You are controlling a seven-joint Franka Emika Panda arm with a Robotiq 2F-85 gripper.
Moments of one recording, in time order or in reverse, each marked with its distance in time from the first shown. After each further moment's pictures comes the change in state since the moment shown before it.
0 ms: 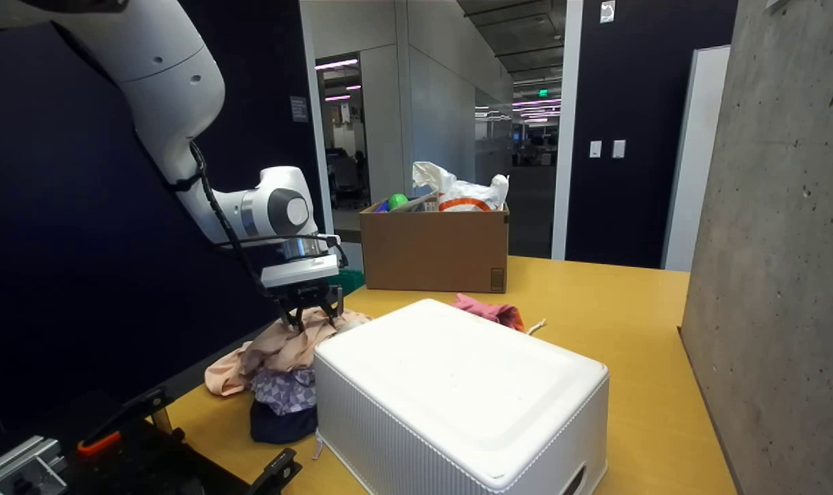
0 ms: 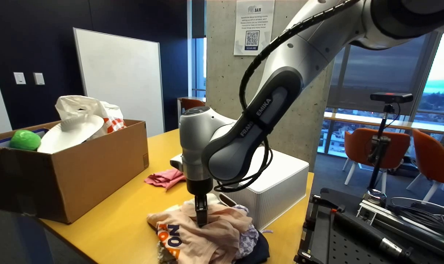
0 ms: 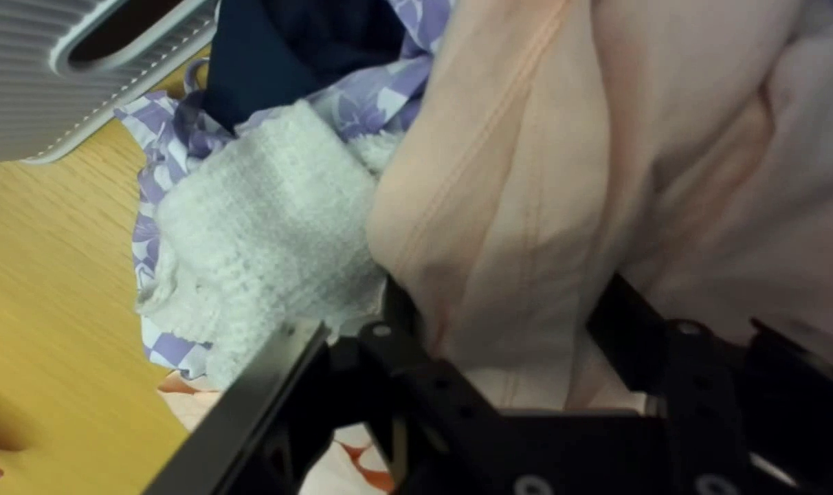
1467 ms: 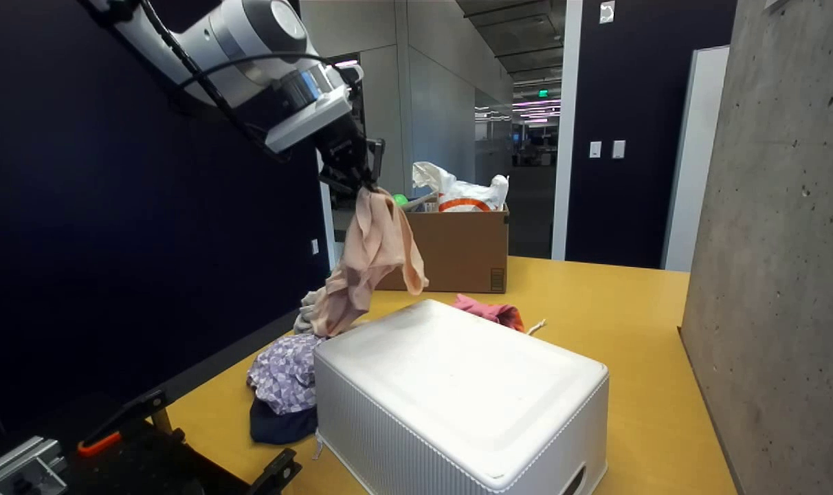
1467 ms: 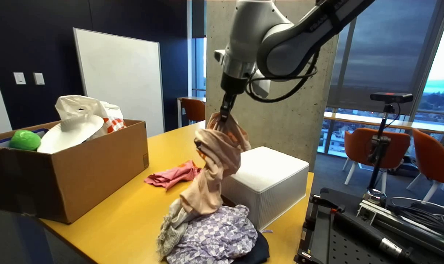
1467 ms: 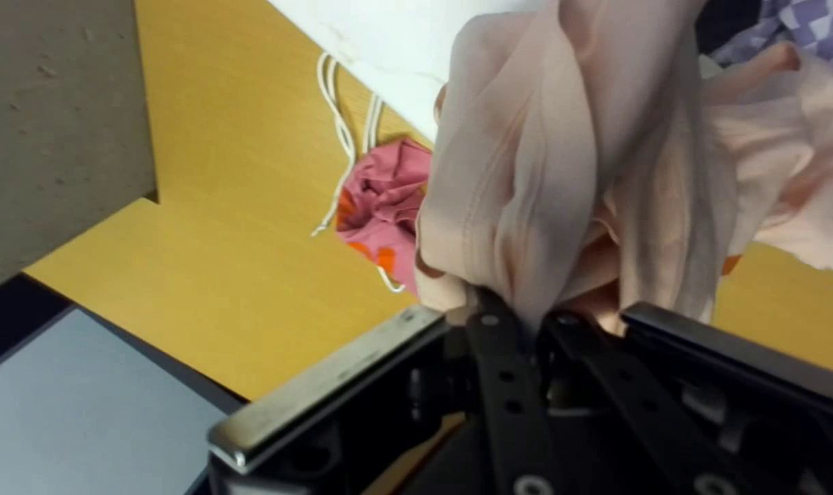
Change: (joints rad) arm -0.029 -0.641 -0.189 -0.338 -0.265 0.054 0.338
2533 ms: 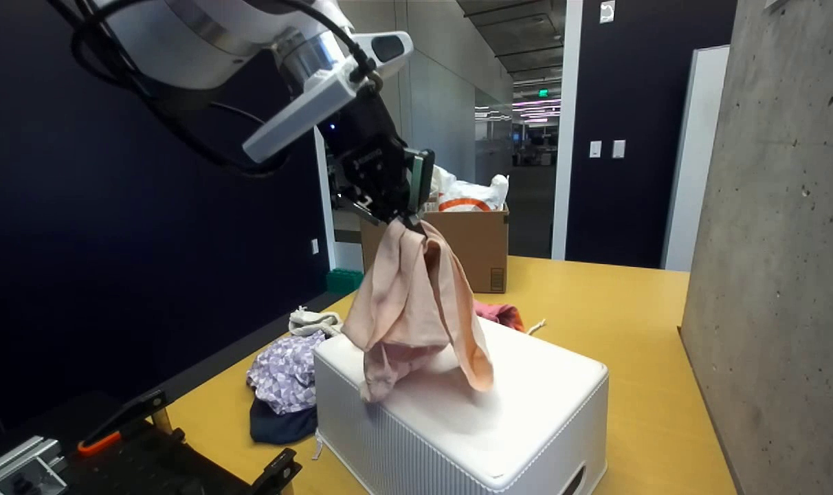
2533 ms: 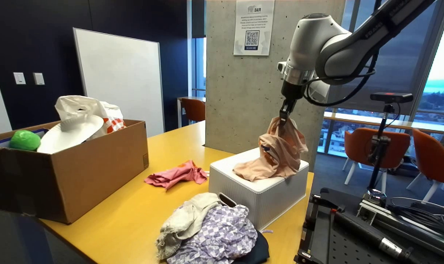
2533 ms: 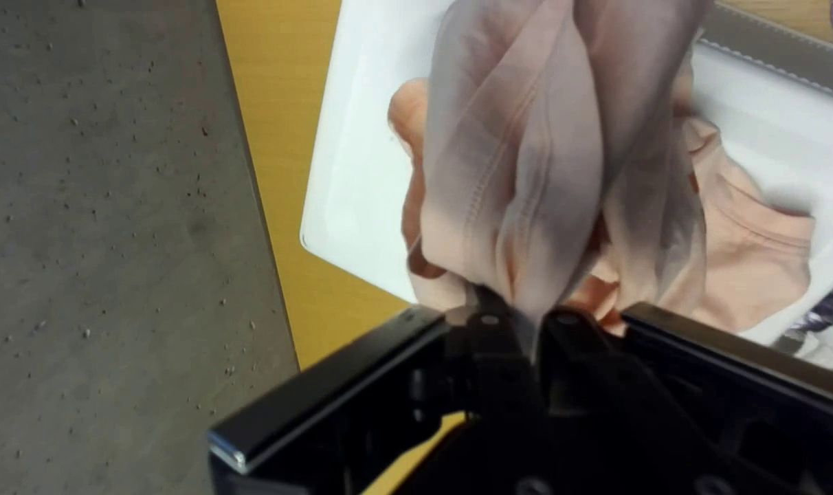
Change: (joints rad) arm -0.318 -0.248 -0.002 -0.357 -0.053 0.031 0.058
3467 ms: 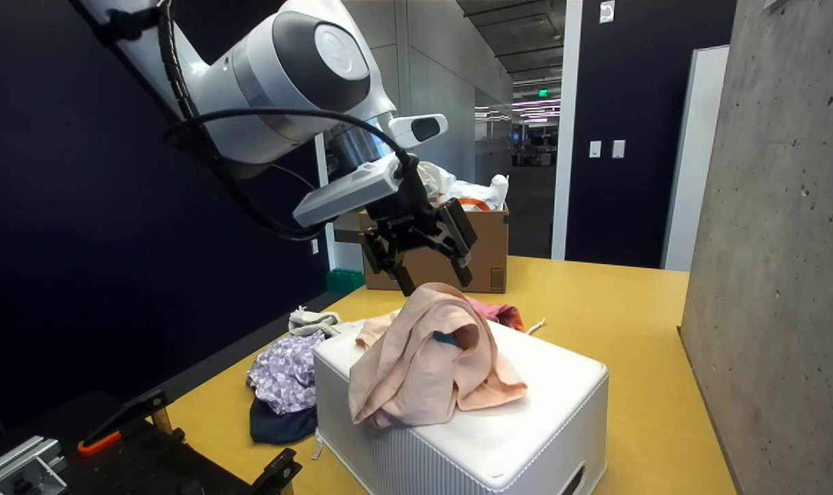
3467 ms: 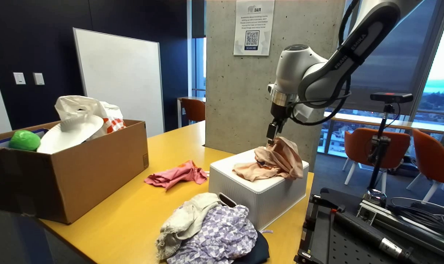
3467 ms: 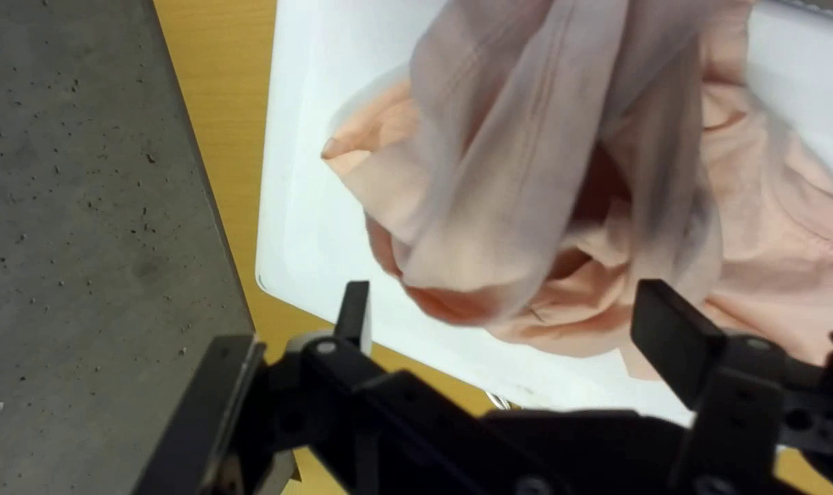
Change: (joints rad) arm 0.016 0.244 -0.030 0.112 0.005 0.099 0.071
